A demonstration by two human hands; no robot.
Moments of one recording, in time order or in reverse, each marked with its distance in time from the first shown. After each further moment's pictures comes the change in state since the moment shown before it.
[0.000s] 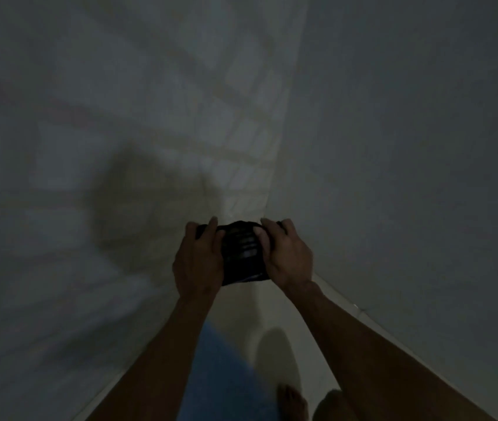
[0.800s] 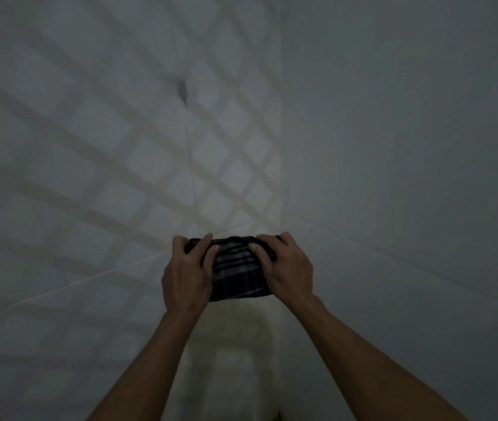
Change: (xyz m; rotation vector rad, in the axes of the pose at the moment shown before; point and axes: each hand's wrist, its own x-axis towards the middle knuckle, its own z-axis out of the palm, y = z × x) left_hand 0.054 0.360 -0.352 0.027 0.619 0.198; right_hand 0.117 -0.214 -0.439 0.277 0.368 -0.482
